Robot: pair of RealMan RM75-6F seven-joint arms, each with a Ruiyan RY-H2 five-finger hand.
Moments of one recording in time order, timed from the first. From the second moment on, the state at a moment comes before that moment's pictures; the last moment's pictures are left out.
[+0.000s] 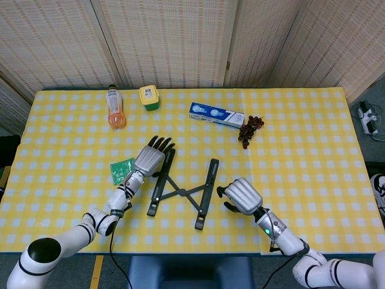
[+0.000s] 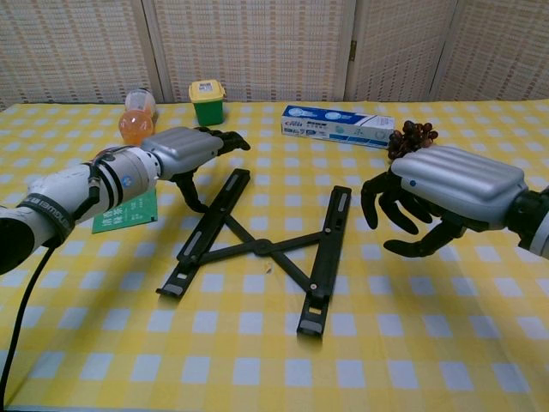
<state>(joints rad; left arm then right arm) -0.96 -1.90 -0.19 -0.72 1.35 0.78 0.10 0.58 -1.54 0.03 -1.42 -1.58 1.08 -0.17</state>
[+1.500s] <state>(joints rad) -0.93 -1.84 -0.17 -0.89 1.31 0.76 0.07 0.67 -1.91 0.00 -0.91 -1.72 1.18 -0.17</state>
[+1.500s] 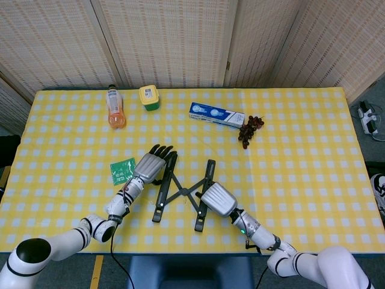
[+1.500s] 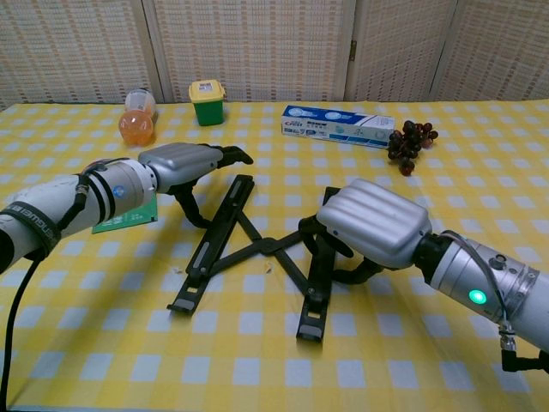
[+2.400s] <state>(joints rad) -0.93 -1.79 -0.16 -1.04 1.30 0.77 0.10 0.71 -1.97 -0.01 -0.87 -1.74 1.19 -0.18</state>
